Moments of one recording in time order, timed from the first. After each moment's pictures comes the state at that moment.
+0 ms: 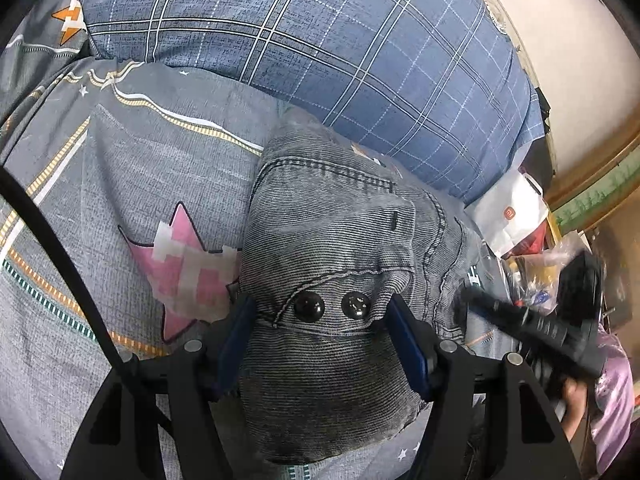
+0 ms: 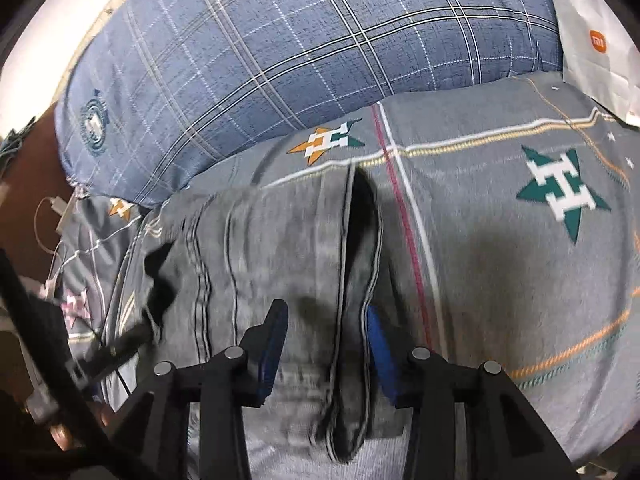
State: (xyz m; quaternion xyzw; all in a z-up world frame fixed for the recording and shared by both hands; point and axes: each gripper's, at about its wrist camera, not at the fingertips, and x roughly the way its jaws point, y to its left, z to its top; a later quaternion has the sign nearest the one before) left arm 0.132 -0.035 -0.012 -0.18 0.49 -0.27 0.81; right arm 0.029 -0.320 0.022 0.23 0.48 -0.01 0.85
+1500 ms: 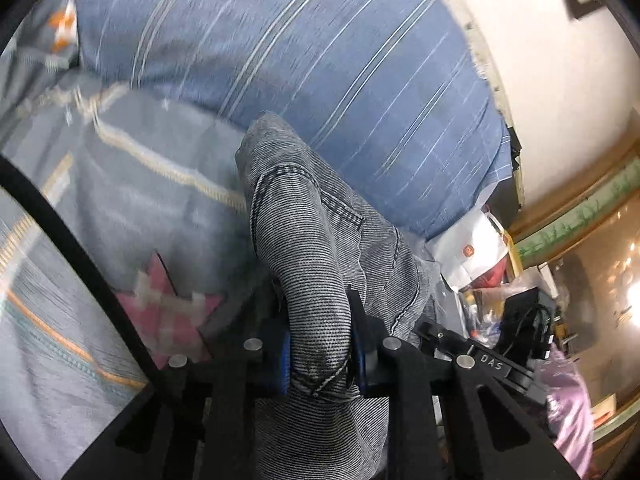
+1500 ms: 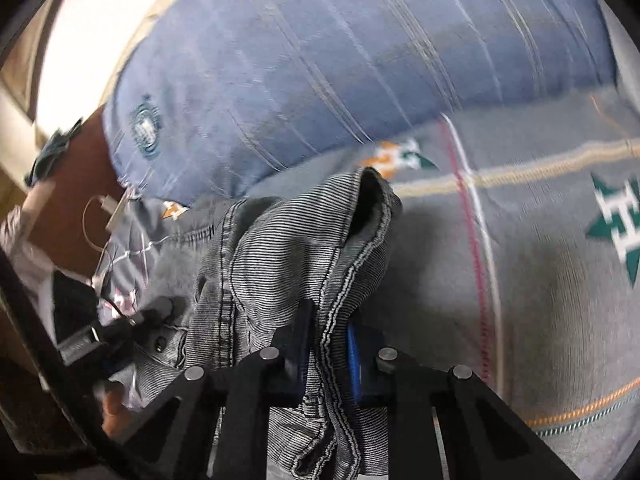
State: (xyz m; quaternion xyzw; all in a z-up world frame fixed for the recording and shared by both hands) left arm 0.160 -0.047 0.036 -0.24 0.44 -0.30 0.81; right arm 0.045 -0.295 0.032 0.25 0.43 0.10 0.87
